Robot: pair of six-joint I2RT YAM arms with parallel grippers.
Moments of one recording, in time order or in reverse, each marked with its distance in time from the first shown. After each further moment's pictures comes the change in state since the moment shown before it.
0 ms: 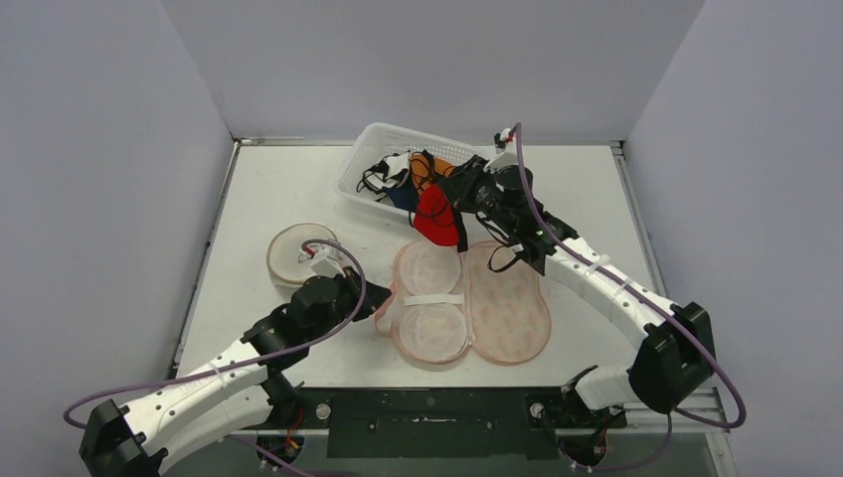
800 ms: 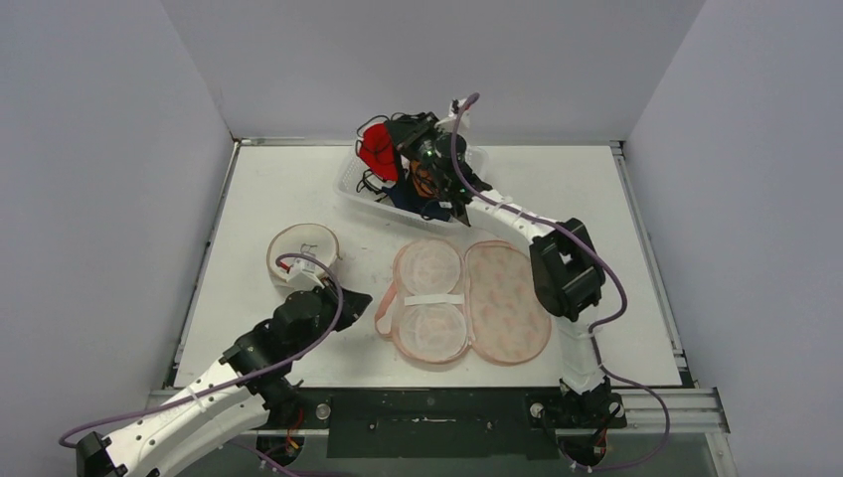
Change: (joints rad) left arm 0.002 -0.220 -0.047 -0.192 -0.120 -0.058; right arm 0.029 0.681 0.434 0.558 0.152 0.379
